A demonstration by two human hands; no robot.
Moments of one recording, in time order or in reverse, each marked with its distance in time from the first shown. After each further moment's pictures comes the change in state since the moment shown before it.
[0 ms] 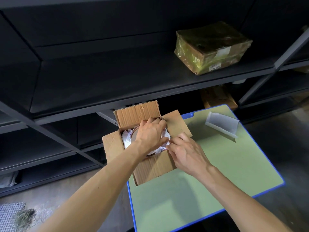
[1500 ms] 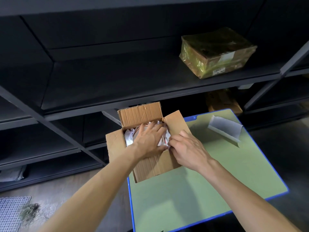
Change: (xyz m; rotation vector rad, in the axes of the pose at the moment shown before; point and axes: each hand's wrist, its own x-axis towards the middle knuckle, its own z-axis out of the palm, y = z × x) left_hand -0.021 -0.006 0.008 0.136 -0.045 0.077; right_hand 0.013 0.010 -0.011 -0.048 -0.107 -0.046
